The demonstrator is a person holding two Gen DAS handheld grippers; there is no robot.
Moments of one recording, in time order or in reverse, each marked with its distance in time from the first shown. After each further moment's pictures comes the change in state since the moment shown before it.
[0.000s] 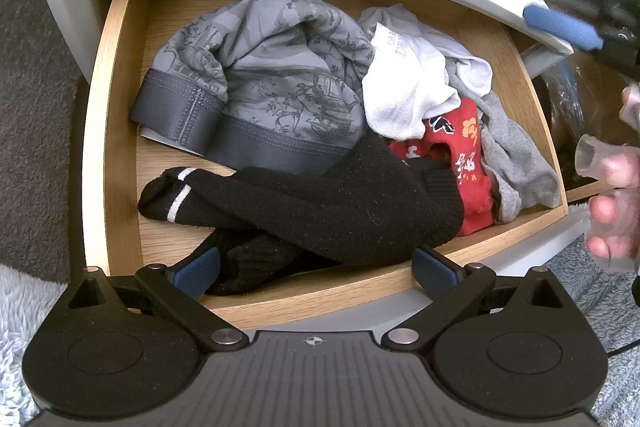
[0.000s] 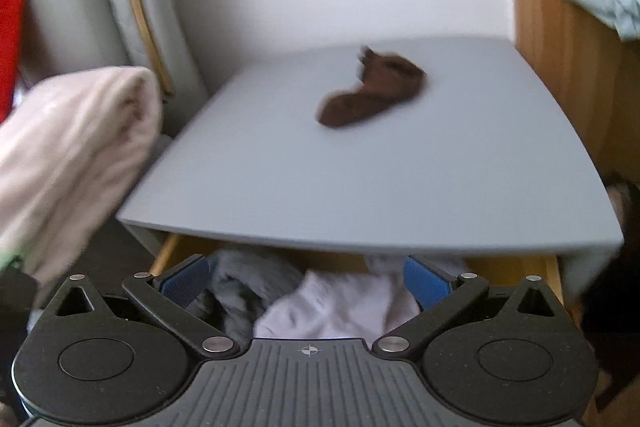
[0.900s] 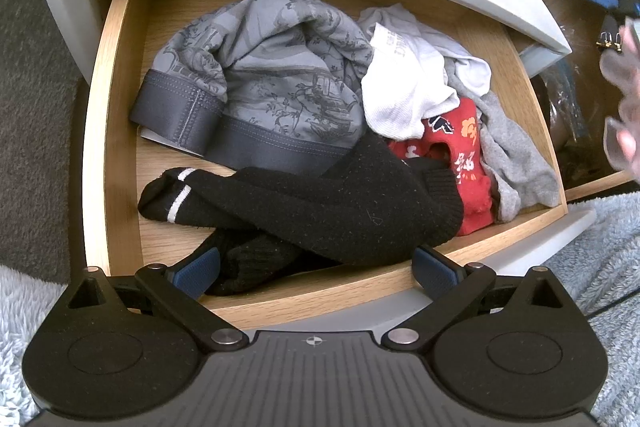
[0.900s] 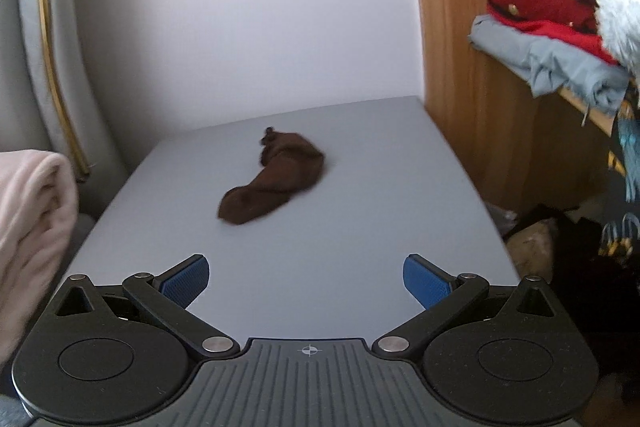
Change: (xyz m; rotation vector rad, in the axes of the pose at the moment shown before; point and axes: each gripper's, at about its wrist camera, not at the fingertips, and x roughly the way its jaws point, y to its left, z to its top) left arm -0.001 0.000 0.000 0.004 0.001 -0.006; right arm -0.009 -0.034 0.045 0.080 -0.118 -0.289
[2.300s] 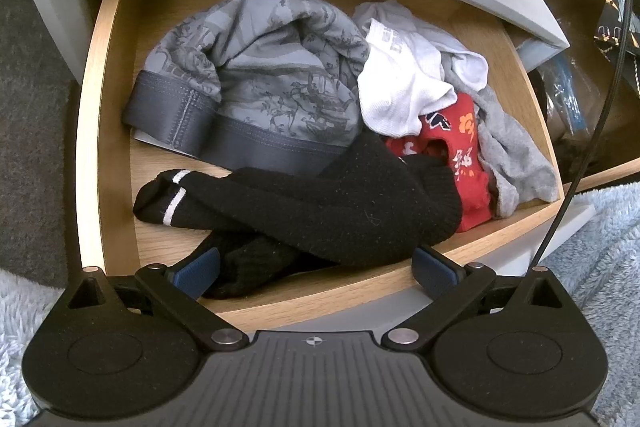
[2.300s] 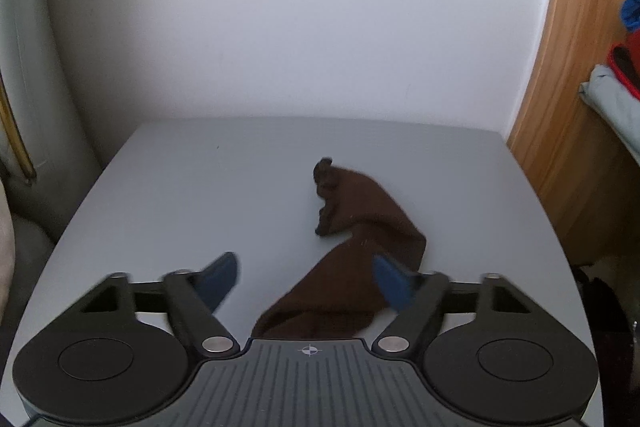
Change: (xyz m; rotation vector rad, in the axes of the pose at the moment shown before) left arm 0.005 0.001 0.002 0.014 0.018 -0.014; right arm 0.139 0.085 0.069 -0.128 0.127 -0.050
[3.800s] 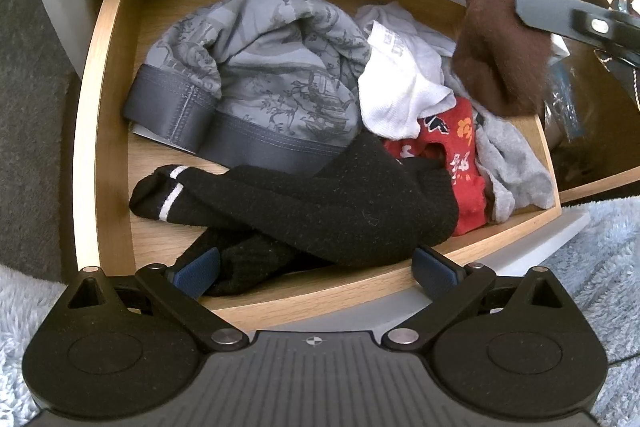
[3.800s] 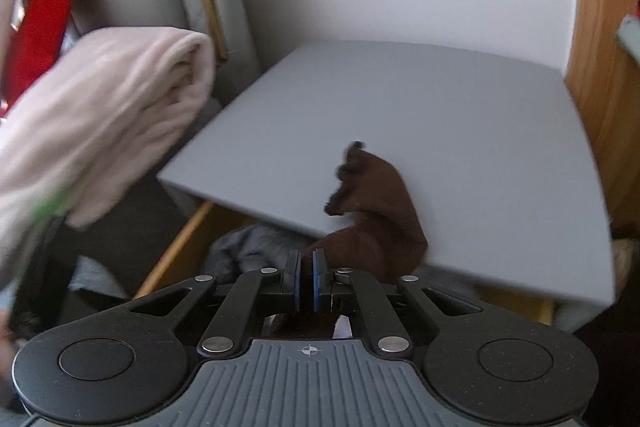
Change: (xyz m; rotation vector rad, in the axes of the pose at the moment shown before) left arm 0.001 0.002 0.000 -0.027 -0.001 -0.014; right arm -0.143 -0.043 -0.123 -0.128 0.099 0.450
